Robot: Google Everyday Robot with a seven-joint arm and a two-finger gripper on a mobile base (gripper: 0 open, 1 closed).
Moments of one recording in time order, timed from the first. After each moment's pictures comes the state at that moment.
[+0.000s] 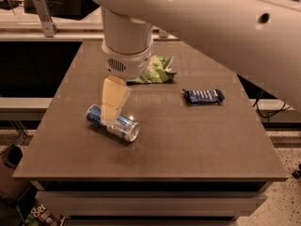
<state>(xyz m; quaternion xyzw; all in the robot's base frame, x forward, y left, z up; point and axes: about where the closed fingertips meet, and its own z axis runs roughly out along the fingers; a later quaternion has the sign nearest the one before) 0.496 0.042 0.913 -0.54 0.84 -0.02 0.11</state>
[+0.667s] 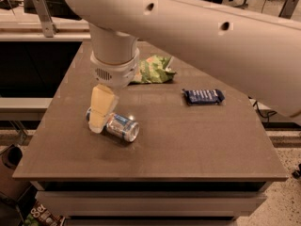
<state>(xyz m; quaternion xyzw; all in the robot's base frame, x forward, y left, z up) 0.497 0.071 0.883 -0.52 0.85 0.00 0.08</state>
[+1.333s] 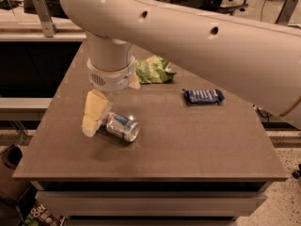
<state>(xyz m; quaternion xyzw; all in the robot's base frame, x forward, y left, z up) 0.492 0.083 0.867 -0.49 0.87 0.02 0.06</state>
